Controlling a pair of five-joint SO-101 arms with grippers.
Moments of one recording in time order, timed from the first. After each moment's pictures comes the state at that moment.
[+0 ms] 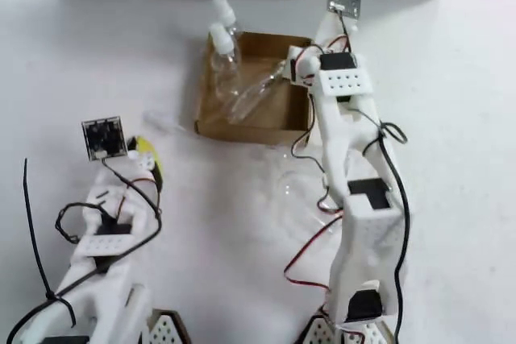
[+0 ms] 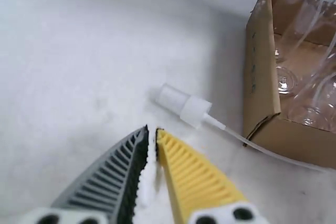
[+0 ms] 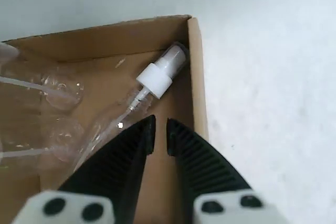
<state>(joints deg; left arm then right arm) -8.2 -35.3 88.4 -14.8 10.1 -9.1 29.1 -19.3 51.3 -18.3</state>
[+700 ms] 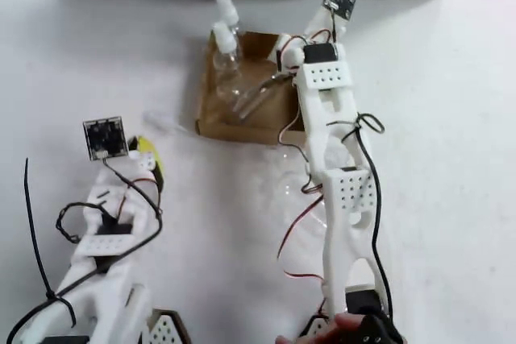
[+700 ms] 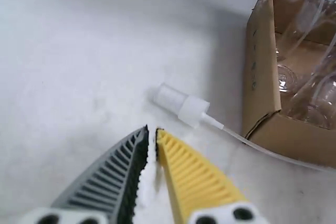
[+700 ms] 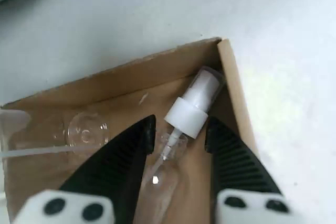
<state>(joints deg) -7.9 -35.3 88.4 -14.8 10.1 -10.3 57.2 -57.2 60.7 -32.9</state>
